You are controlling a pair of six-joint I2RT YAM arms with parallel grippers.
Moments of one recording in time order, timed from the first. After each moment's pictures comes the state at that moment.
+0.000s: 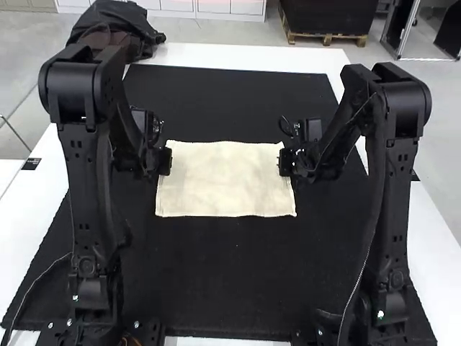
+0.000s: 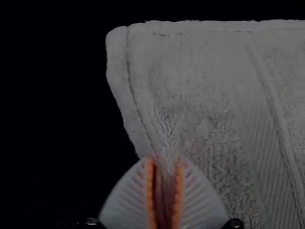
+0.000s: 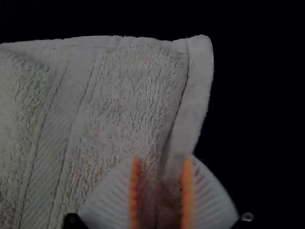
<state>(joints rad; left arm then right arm) 0.04 2.01 0.77 0.55 0.14 0.12 0.24 2.12 0.86 0.63 -0.09 0.06</state>
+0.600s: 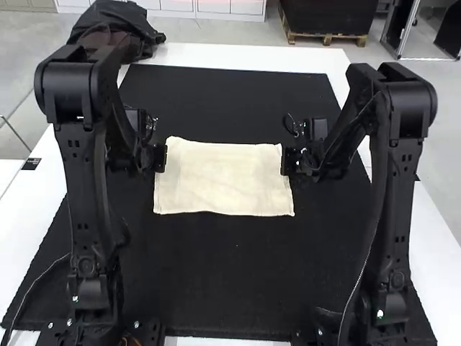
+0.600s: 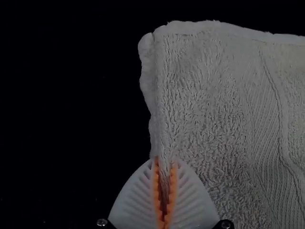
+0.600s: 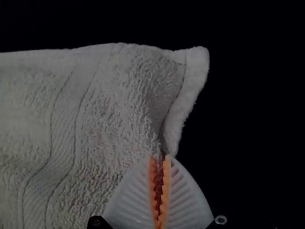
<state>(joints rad) 0.10 1.98 0.77 0.58 0.18 0.14 0.19 2.08 0.84 0.61 -0.21 0.07</state>
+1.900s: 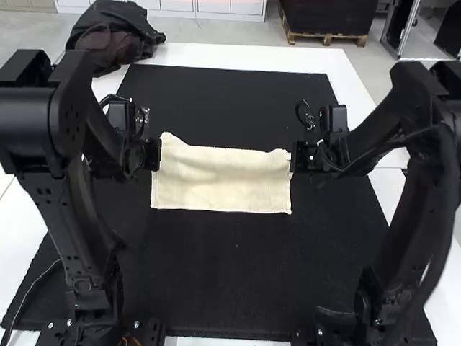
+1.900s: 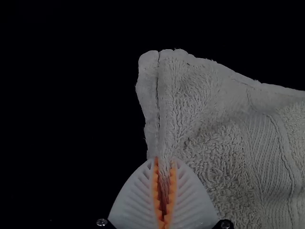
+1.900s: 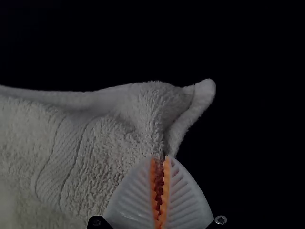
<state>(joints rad) 0.10 1.57 0.51 0.49 0.20 0.11 0.17 1.67 0.65 0.37 -0.29 0.11</state>
